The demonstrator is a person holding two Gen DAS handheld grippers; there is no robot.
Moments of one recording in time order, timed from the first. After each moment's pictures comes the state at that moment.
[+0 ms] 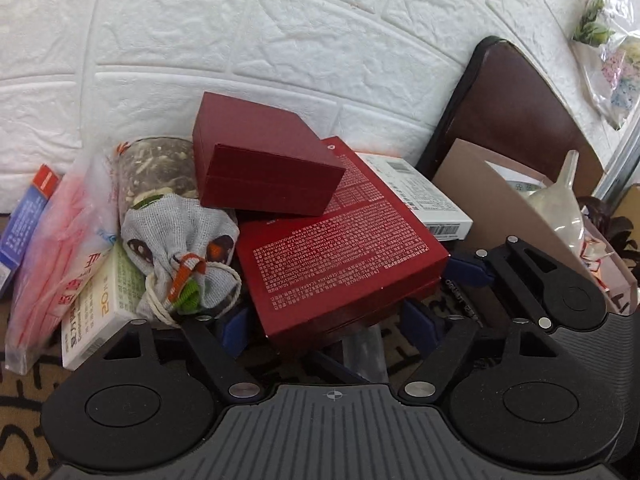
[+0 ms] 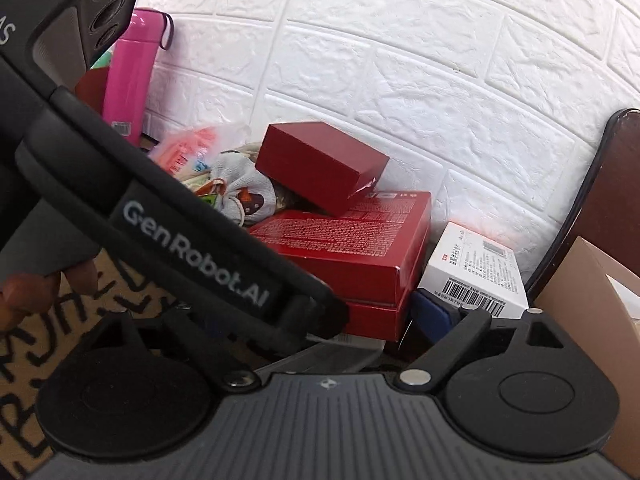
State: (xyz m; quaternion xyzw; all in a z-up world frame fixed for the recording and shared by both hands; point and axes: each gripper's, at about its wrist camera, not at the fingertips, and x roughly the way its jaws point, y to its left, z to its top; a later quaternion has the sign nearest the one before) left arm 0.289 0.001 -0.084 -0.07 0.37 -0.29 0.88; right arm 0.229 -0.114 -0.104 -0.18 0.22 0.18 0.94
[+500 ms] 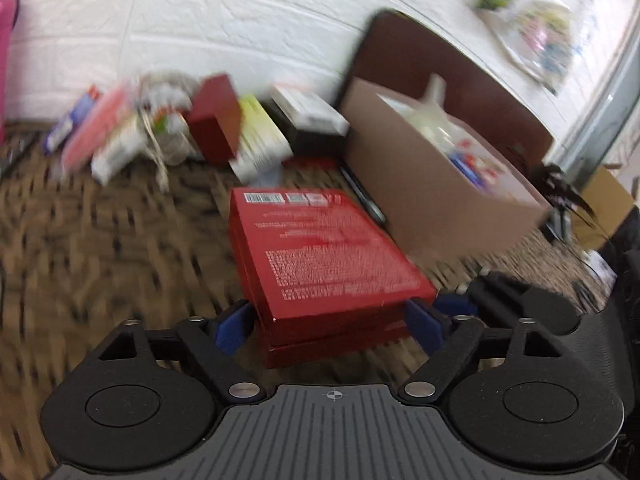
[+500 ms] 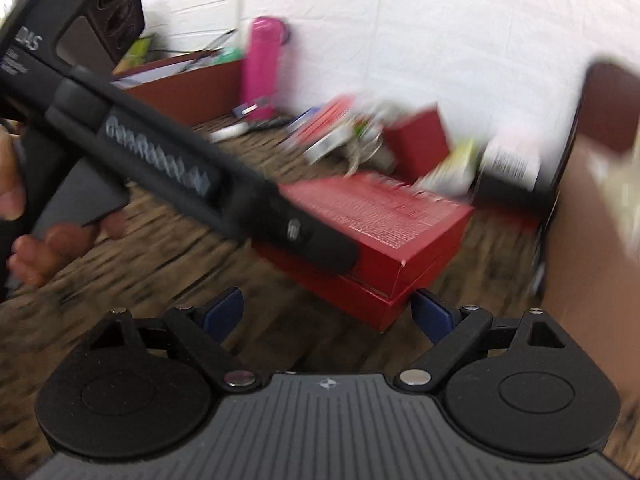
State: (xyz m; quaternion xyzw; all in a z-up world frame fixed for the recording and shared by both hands) left arm 0.071 0.014 -0.067 -0.09 0.39 -0.32 0.86; right arm 0.017 -0.156 -0.100 -0.10 0.32 0.30 0.90
